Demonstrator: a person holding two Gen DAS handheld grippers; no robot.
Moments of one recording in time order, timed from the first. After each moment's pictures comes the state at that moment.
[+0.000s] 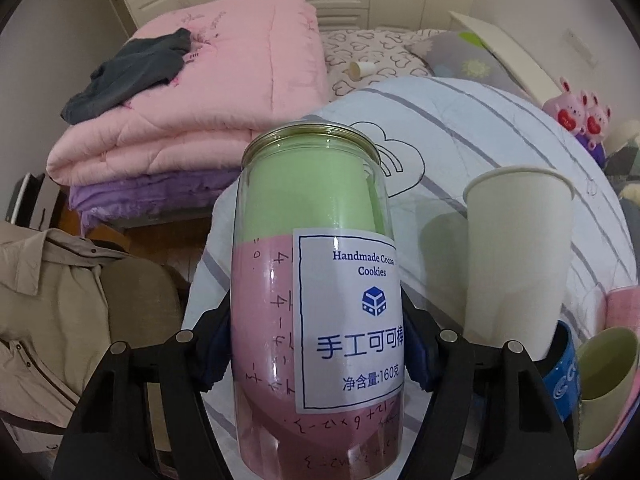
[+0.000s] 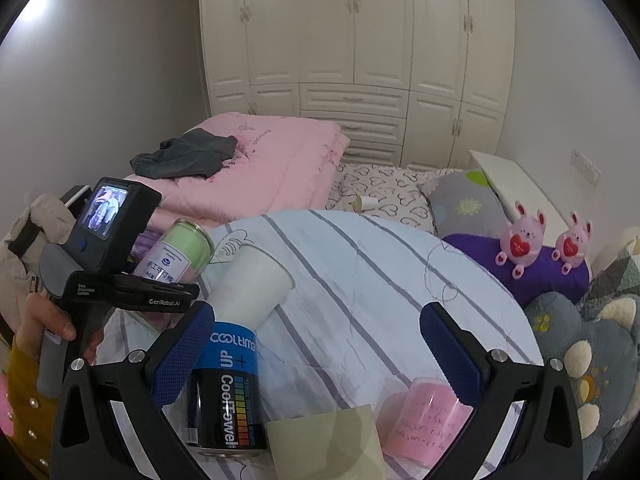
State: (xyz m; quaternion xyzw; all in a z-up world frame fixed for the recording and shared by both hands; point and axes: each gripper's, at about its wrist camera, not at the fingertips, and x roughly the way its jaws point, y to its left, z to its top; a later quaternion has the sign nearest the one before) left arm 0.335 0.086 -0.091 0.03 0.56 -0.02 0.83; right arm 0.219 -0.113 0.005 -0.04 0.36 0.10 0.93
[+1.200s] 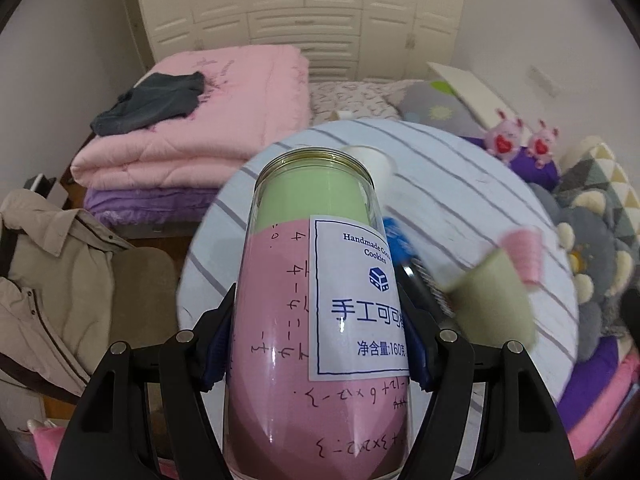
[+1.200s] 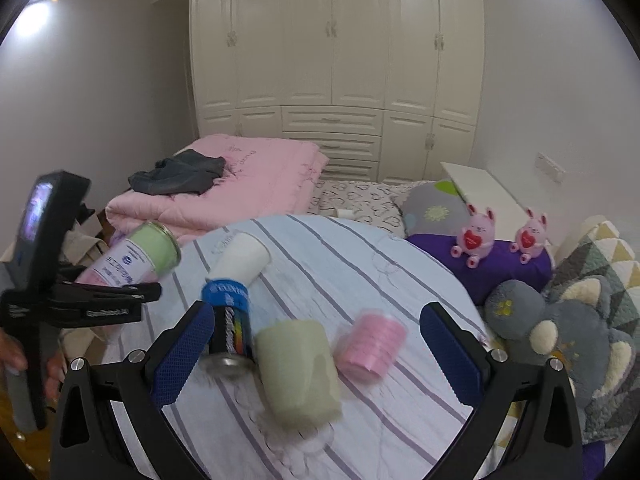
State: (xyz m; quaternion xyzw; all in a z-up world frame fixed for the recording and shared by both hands) left arm 0.177 0.047 0.004 0.00 0.47 -0.03 0.88; right arm 0.116 -0.158 0.046 -0.04 0.32 0.07 0.94
